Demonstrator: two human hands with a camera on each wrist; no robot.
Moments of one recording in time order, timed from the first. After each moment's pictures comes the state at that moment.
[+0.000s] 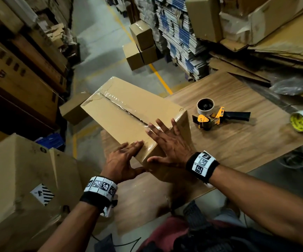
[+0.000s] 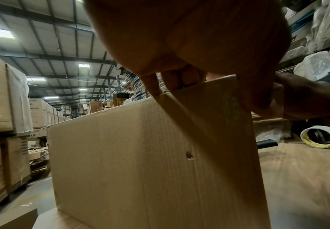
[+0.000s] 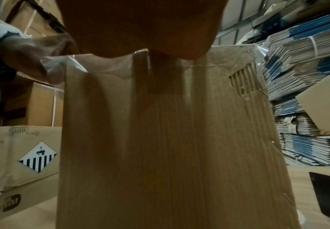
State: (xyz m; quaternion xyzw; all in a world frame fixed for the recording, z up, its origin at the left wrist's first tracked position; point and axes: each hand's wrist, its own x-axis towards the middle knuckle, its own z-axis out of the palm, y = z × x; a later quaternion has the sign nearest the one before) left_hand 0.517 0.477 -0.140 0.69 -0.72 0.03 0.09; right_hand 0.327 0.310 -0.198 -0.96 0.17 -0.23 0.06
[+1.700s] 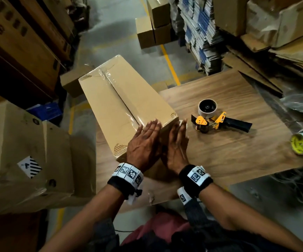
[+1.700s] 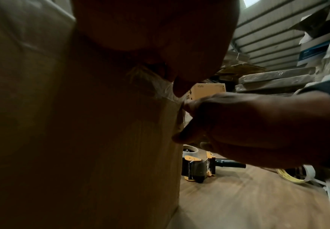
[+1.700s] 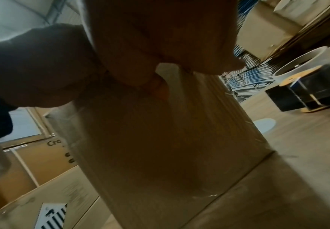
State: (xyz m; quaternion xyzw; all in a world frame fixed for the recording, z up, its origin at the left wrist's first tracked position) left_hand 0.425 0.388 -0.166 0.77 -0.62 0.03 0.10; right_hand 0.304 0.304 -0.237 -0.85 0.38 -0.16 0.31
